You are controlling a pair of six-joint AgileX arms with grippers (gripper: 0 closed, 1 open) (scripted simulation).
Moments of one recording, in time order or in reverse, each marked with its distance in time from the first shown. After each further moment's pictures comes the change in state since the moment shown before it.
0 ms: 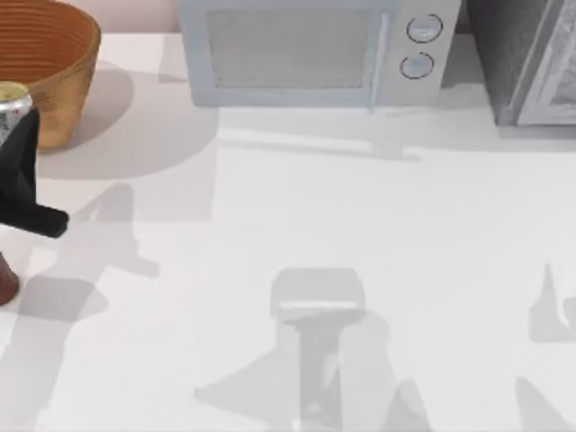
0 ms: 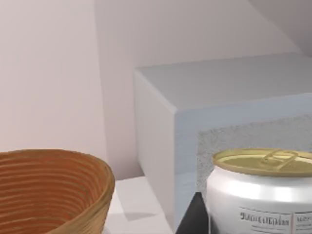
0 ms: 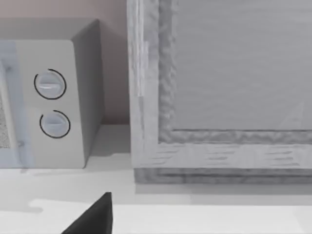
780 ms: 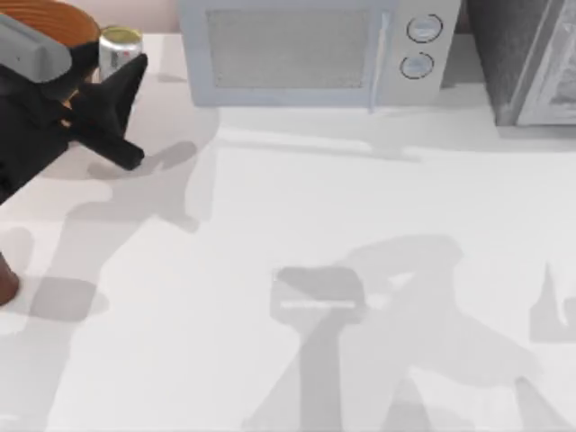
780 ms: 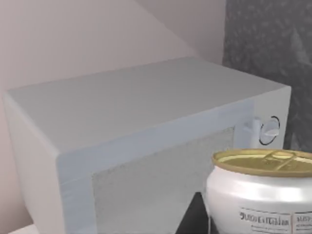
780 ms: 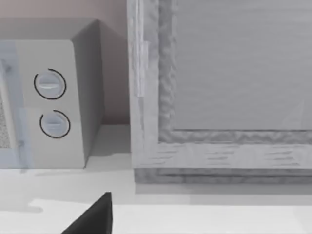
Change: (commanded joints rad) left arm -0.077 0.564 0.228 0.322 0.229 0.002; right arm 0.000 0.000 0.000 0.000 0.000 0.000
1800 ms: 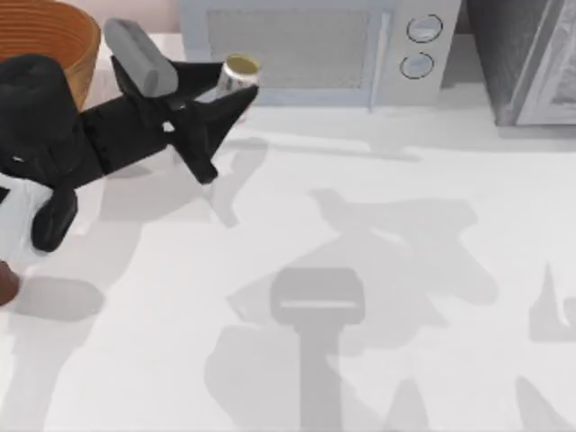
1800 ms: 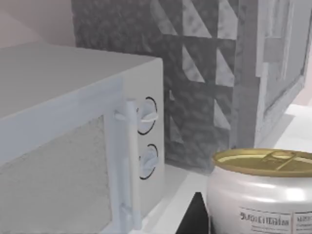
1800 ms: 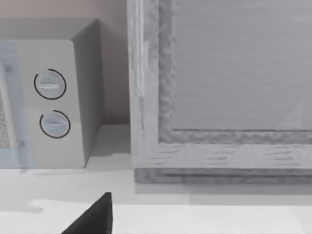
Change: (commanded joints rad) left arm -0.081 0.569 0.241 0.337 0.337 0.004; right arm 0.000 0.000 0.000 0.000 0.000 0.000
